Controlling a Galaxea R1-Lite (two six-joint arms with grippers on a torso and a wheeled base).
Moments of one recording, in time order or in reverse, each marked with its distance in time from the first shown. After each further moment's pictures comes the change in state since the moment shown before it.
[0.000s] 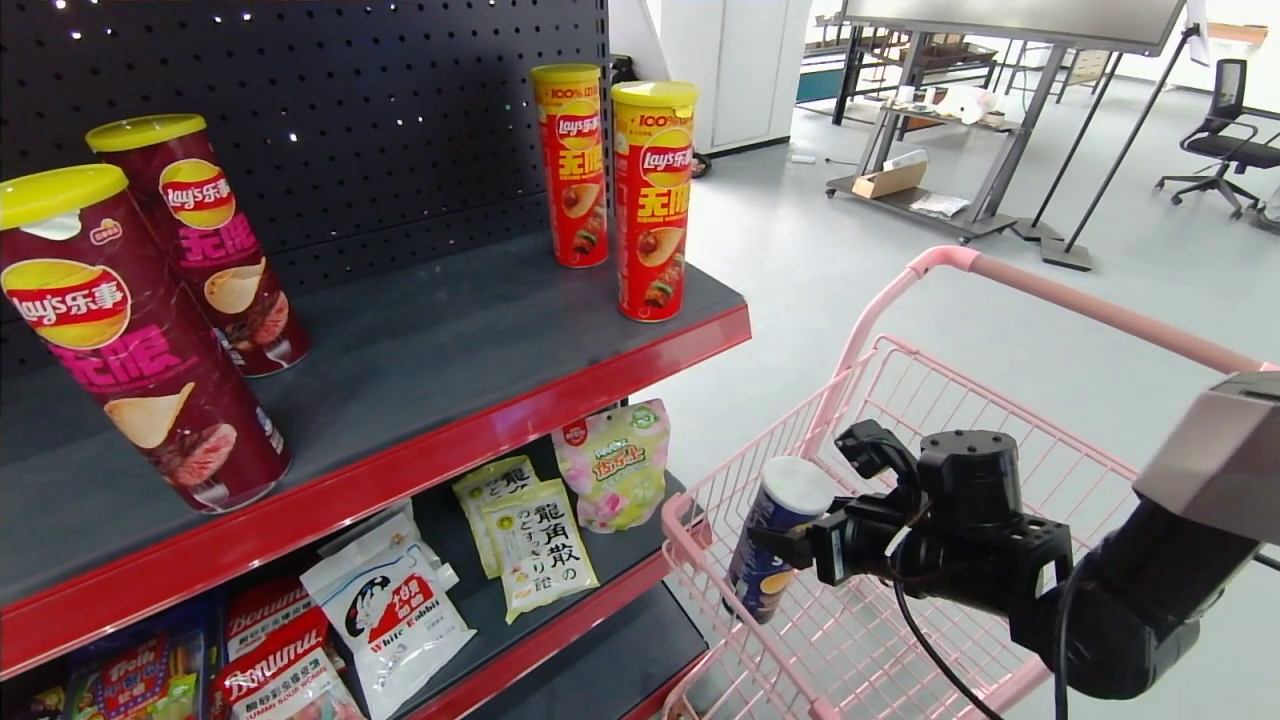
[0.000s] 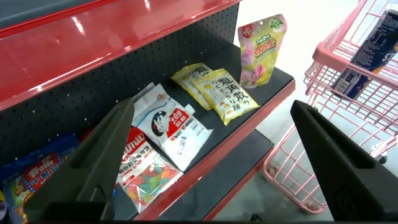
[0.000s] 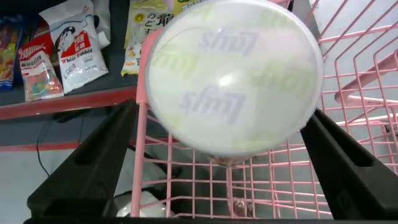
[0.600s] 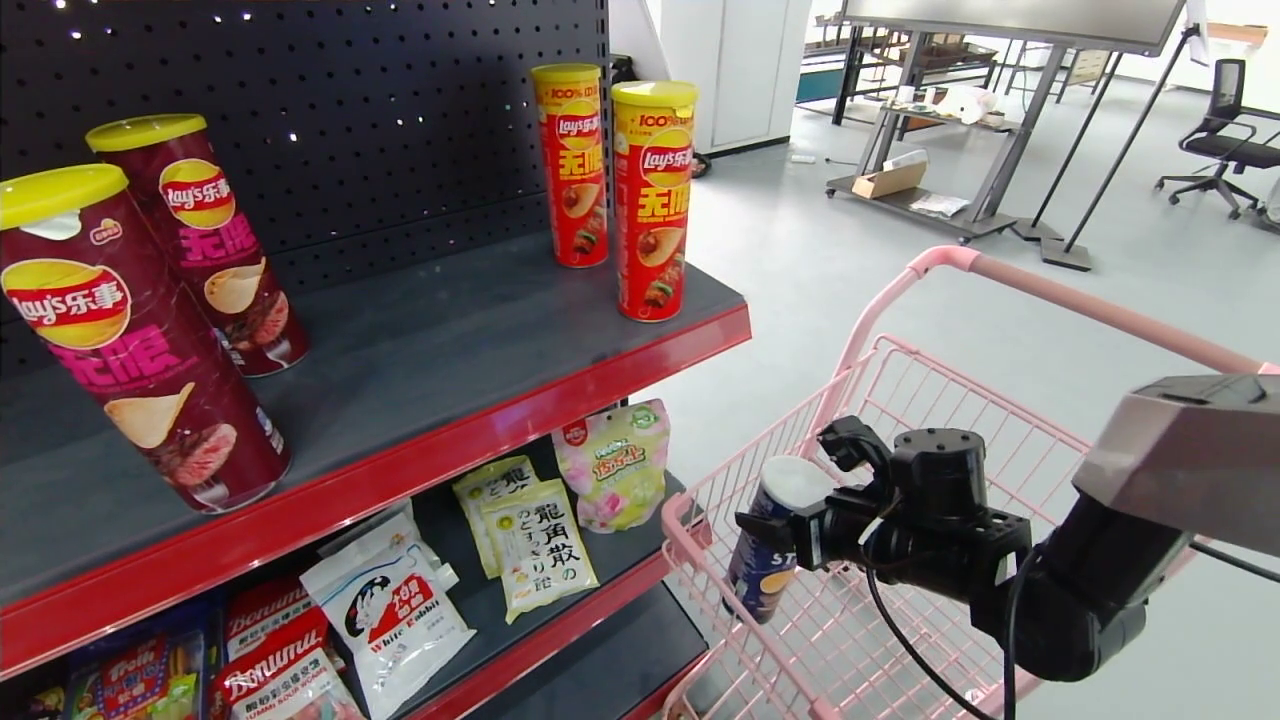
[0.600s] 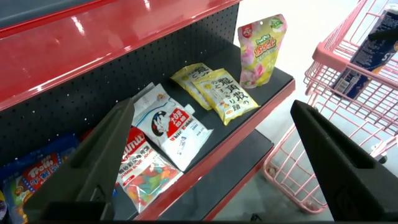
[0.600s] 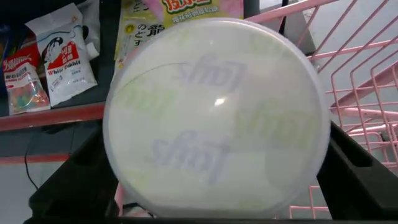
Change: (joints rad) left arm 0.000 0.000 0.000 0.000 0.000 0.000; right arm 0.002 0.090 -0.067 -0.056 -0.025 0.001
